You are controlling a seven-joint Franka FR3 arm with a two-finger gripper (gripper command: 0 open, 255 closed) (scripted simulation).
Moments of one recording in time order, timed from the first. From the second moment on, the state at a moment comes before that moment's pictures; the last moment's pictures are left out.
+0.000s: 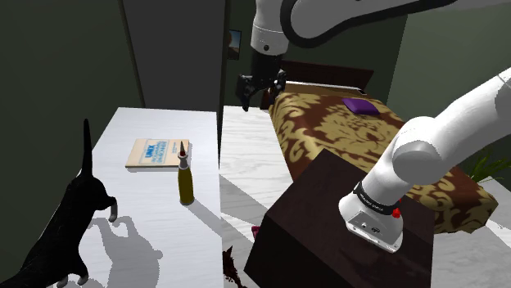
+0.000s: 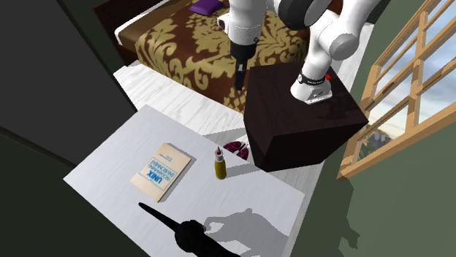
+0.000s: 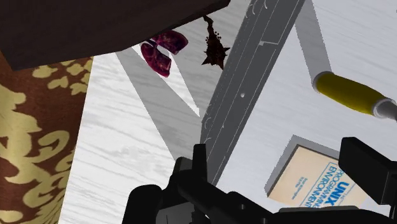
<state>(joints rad) 0.03 -0.34 0.35 -2.31 0.08 1.98 0.63</state>
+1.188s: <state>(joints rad) 0.14 0.34 0.46 -1.86 -0.10 2.17 1.15</state>
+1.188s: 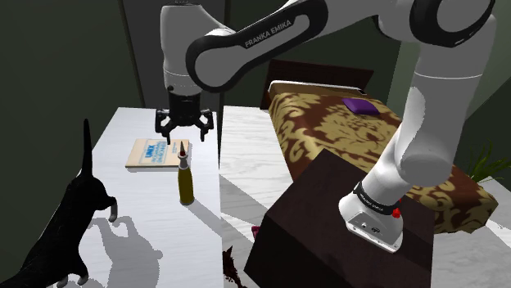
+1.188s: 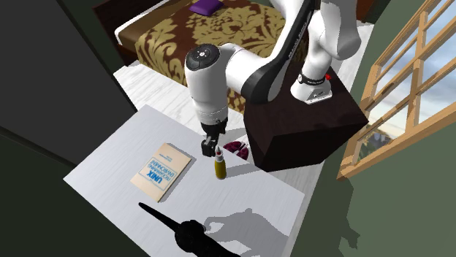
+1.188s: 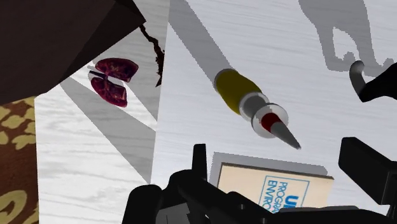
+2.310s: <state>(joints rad) 0.17 0.44 0.44 -1.84 -0.14 2.26 1.19</state>
